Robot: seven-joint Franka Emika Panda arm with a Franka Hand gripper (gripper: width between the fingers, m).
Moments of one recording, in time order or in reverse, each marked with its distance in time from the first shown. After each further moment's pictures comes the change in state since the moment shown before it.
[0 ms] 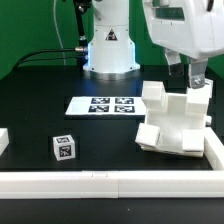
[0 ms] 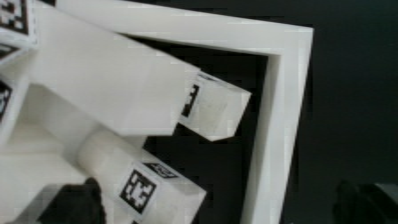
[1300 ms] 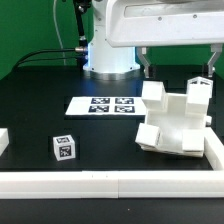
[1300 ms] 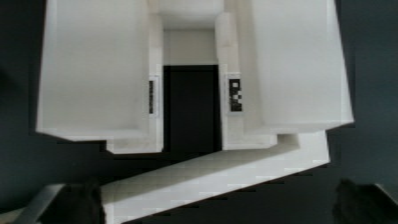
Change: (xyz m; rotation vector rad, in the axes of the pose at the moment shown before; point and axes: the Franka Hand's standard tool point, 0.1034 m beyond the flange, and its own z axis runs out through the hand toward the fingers) arm -0.005 0.018 -0.004 -0.077 0.104 -1.078
